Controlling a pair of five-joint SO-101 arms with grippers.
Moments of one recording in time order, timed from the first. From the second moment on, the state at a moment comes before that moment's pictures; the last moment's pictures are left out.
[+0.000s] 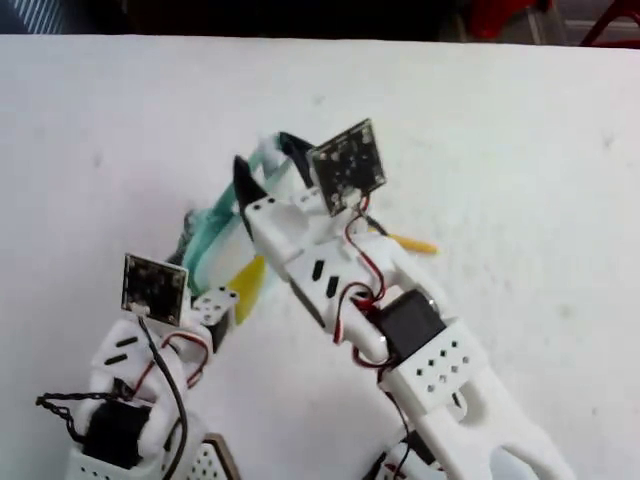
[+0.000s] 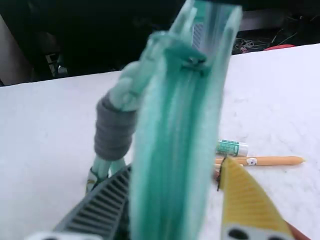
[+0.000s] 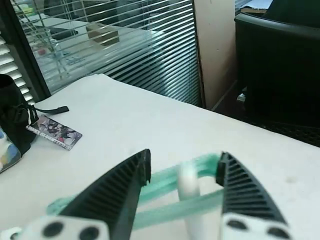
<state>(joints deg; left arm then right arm) 10.4 -104.7 79.9 53.6 2.7 -41.3 -45.1 36.0 28.5 -3.9</state>
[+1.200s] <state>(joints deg) 10.4 -104.7 80.9 53.6 2.7 -7.2 -14.7 18.1 67.6 37.4</state>
